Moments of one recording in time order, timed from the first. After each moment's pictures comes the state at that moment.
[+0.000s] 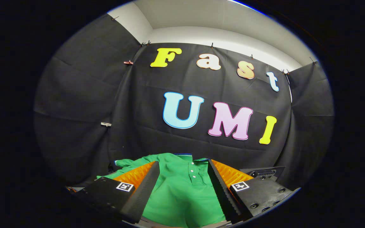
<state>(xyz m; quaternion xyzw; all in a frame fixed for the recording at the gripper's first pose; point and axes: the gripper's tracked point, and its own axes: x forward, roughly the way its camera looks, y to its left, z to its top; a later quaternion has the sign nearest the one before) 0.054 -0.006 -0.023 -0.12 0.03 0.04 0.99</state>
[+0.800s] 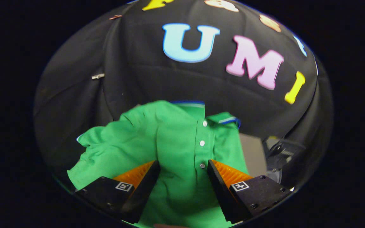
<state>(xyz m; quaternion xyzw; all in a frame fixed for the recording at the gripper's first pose) 0.156 -0.030 -0.161 -0.06 0.40 0.04 0.91</state>
